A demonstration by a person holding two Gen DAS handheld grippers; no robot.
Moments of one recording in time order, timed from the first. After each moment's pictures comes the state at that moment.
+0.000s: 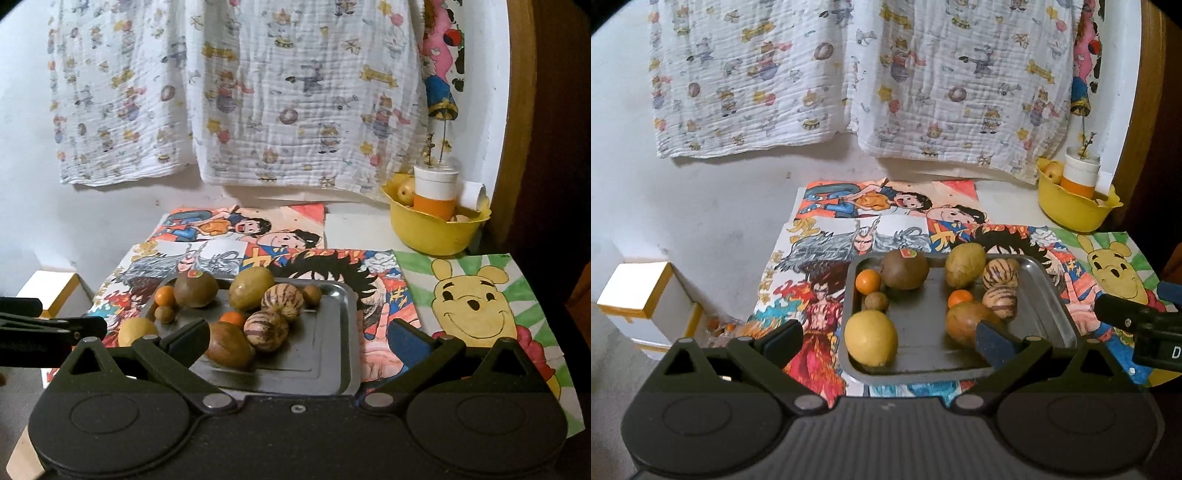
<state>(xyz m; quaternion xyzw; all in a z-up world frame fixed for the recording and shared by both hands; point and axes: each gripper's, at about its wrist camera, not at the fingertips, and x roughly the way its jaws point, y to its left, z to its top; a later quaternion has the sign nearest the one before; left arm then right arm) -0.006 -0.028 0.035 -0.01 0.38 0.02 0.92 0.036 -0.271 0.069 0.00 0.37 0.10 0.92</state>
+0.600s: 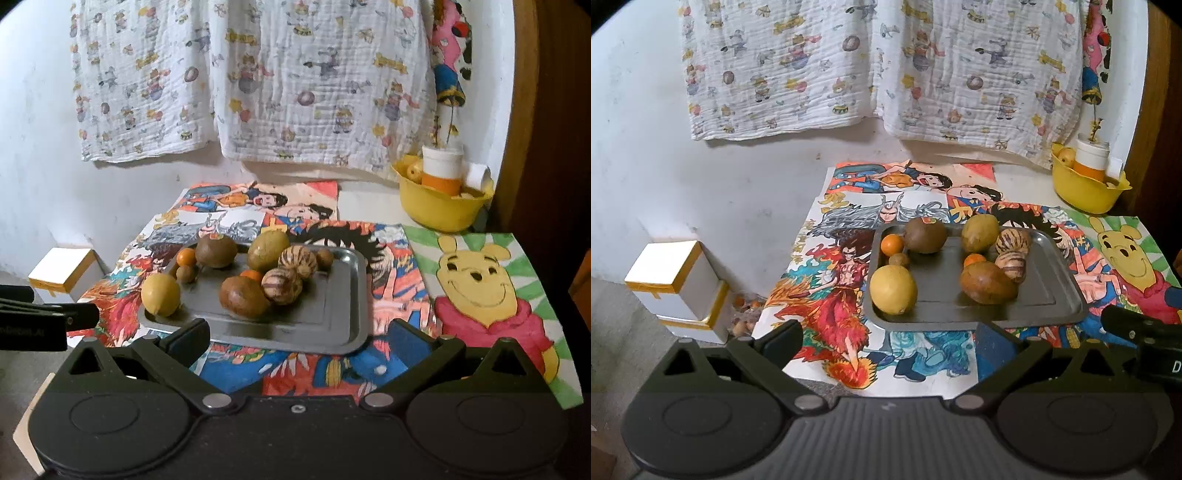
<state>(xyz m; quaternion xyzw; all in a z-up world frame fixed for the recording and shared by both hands) -0.059 -0.028 0.041 -0.01 0.40 0.05 0.92 -0.012 -0.273 0.068 -0.01 0.39 0.11 0.91</state>
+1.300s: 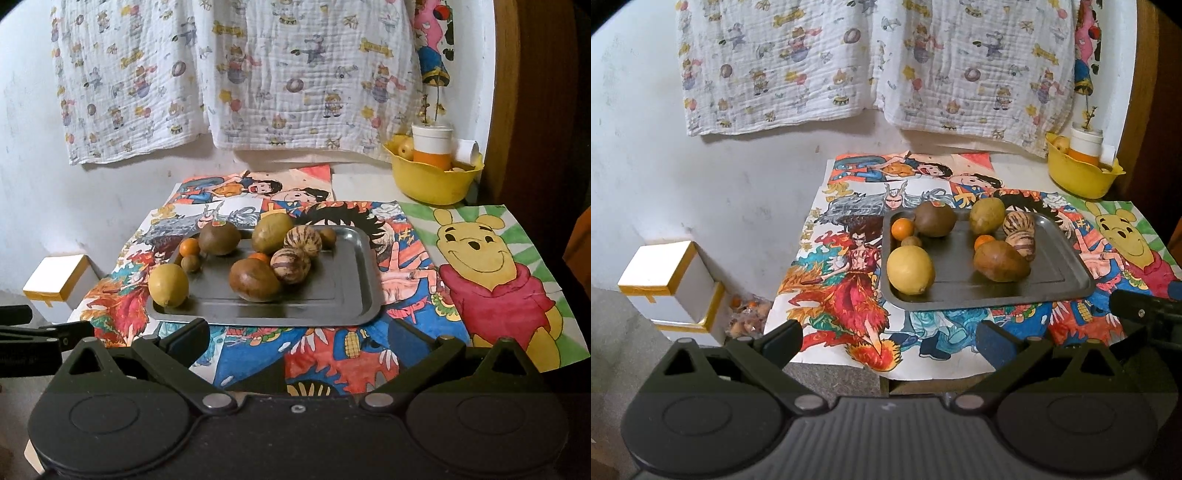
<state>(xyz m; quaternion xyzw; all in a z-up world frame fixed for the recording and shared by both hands) -0.076 0.002 0.024 0.00 0.40 0.03 0.92 -0.032 -0.253 0.062 0.01 0.41 0.08 0.91</state>
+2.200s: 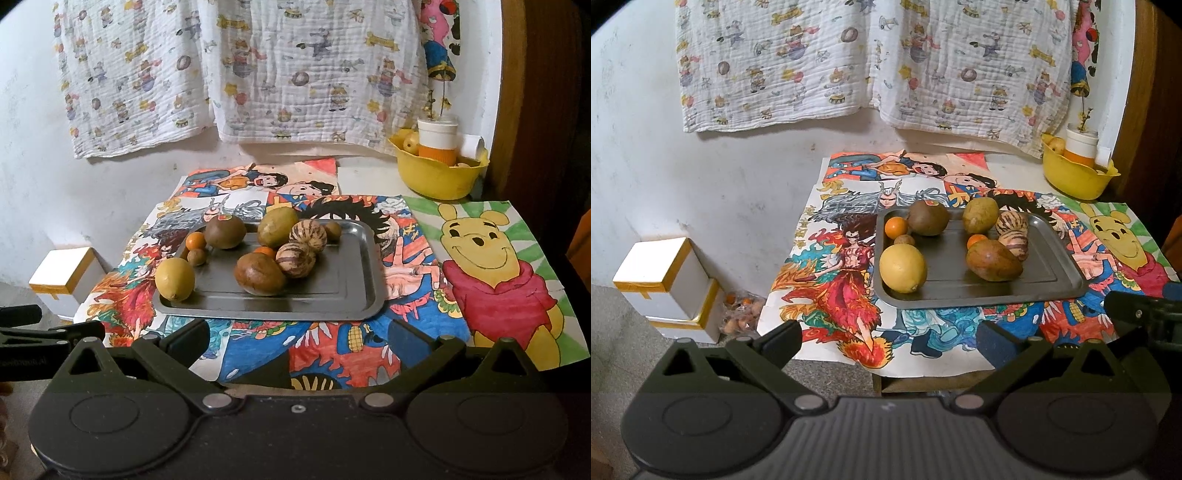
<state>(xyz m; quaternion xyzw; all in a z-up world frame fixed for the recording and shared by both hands) -0.076 0.001 0.025 -0.01 0.40 0.02 0.92 -0.033 -0.253 0.069 0.01 0.42 0.09 0.90</state>
